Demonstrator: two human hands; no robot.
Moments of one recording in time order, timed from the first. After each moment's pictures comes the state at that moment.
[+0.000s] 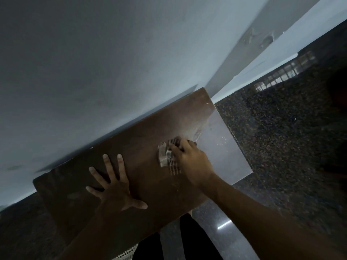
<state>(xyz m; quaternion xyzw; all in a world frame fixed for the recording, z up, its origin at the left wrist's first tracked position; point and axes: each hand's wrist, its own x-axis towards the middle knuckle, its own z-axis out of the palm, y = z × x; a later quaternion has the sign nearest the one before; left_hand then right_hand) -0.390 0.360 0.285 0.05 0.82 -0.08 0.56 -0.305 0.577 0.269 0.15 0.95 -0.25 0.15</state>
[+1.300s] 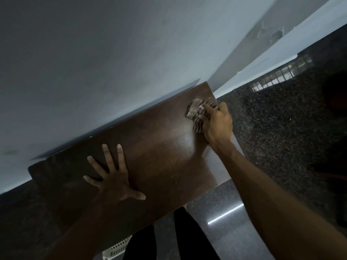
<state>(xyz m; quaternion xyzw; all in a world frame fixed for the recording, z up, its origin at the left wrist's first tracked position) -0.389 0.356 0.285 0.07 0.82 -0.07 0.56 -0.336 0.655 0.254 0.38 0.90 -0.21 0.03</state>
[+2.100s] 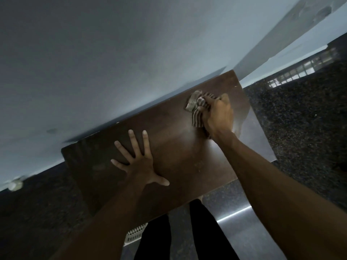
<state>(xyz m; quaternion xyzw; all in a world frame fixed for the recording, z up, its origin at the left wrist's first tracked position) -0.387 0.348 0.275 0.08 0.84 -0.06 0.53 -0.368 0.587 0.249 0.38 0.90 -0.22 0.05</state>
